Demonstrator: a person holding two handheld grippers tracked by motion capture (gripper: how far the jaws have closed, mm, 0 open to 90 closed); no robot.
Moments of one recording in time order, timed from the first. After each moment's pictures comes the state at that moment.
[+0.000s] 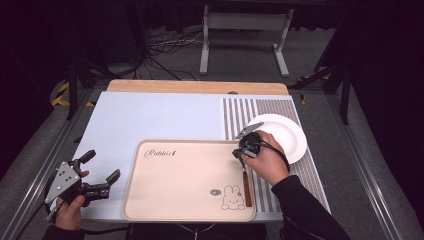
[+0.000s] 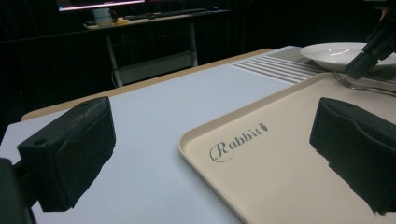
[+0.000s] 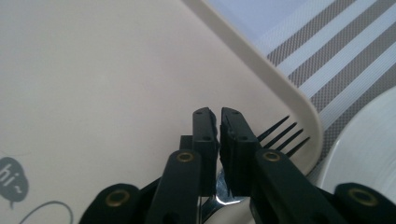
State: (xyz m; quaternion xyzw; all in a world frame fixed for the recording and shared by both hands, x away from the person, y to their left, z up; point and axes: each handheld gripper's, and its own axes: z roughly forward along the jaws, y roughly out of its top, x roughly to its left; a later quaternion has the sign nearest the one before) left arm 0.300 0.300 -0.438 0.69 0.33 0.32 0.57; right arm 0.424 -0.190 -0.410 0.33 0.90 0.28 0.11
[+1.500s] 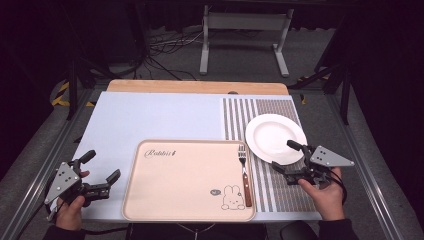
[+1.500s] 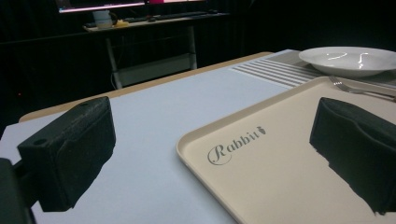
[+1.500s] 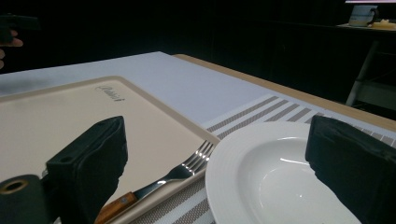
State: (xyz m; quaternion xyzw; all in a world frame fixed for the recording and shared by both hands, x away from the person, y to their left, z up) left arm 0.299 0.300 -0.437 0.68 0.32 0.32 0.57; right arm 0.343 -0.335 -0.415 0.26 0.73 0.58 0.25
